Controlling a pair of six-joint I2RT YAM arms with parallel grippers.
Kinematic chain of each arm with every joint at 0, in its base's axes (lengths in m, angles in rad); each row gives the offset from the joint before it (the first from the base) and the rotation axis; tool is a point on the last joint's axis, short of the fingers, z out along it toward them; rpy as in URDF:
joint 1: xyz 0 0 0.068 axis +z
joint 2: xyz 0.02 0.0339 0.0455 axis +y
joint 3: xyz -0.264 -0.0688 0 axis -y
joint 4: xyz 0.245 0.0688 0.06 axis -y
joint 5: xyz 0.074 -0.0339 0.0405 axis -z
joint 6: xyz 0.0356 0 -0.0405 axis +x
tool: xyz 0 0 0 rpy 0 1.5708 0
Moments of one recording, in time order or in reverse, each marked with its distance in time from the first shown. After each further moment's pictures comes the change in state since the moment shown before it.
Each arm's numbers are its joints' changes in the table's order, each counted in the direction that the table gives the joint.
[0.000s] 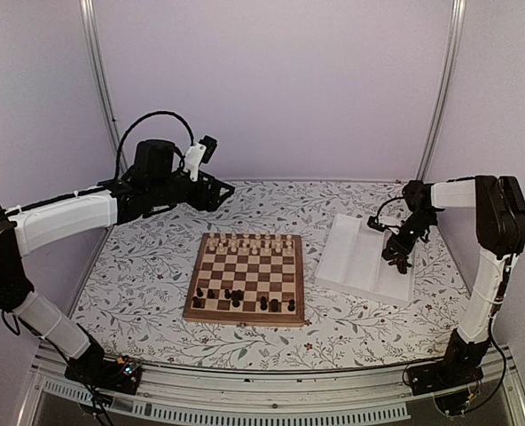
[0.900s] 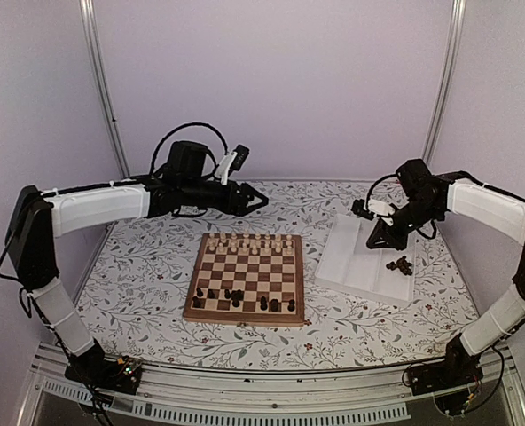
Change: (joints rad) left arm -0.062 0.195 0.139 -0.003 0.278 -0.219; right arm 0.214 -0.442 -0.124 -0.048 -0.098 0.038
